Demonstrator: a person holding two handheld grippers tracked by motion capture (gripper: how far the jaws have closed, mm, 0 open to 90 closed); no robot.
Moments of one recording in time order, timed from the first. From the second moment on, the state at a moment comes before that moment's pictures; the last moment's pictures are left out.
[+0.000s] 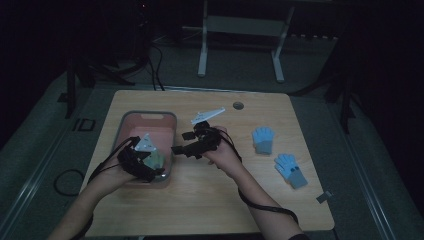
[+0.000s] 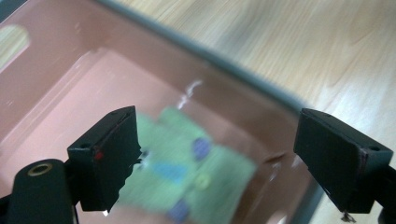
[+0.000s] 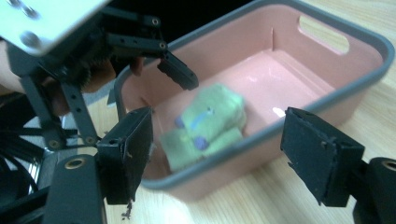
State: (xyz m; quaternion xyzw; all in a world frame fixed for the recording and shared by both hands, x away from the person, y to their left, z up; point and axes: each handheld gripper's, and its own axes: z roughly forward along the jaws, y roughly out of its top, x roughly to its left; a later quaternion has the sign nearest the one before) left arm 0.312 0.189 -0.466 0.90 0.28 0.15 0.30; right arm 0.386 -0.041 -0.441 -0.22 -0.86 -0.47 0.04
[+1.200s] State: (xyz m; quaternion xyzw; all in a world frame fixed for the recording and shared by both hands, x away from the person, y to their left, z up) left arm 0.292 0.099 -0.472 0.89 0.21 0.10 0.40; right arm 0.376 -0.145 -0.469 -0.24 -0.86 -0.45 -0.02
